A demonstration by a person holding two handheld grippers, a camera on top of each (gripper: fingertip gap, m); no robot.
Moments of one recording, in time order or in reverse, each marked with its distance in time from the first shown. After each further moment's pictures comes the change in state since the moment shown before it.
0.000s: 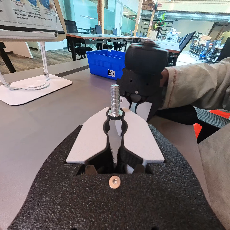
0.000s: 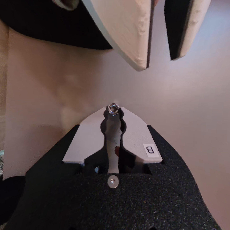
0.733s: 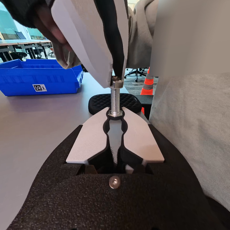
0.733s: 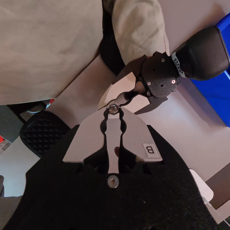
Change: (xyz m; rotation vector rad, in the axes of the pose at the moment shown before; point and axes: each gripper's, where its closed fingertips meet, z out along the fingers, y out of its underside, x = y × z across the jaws) left arm 0.076 -0.002 0.014 0.011 0.634 0.111; right arm -0.030 -0.083 -0.126 -0.013 -0.250 -0.589
